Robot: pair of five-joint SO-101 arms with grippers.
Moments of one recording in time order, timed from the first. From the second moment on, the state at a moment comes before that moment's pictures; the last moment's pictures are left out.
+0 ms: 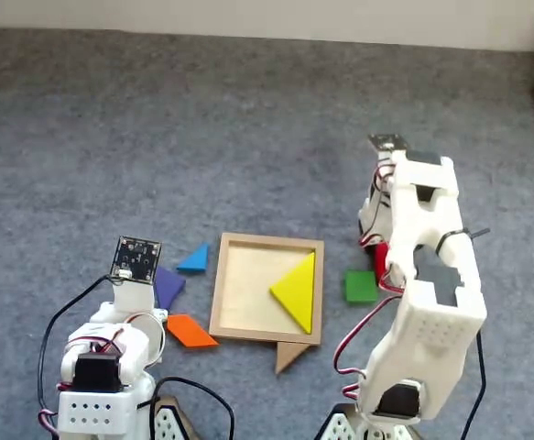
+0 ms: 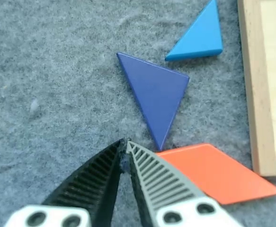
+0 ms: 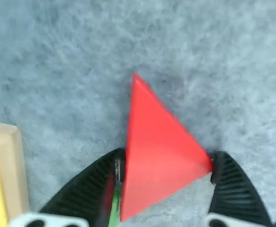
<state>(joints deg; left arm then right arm) -5.0 -102.4 96.0 75.8 -1.3 2.1 22.3 2.2 73.8 19.2</state>
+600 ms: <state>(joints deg) -5.0 -102.4 96.0 75.8 -1.3 -9.4 0.2 18.1 74.8 20.5</state>
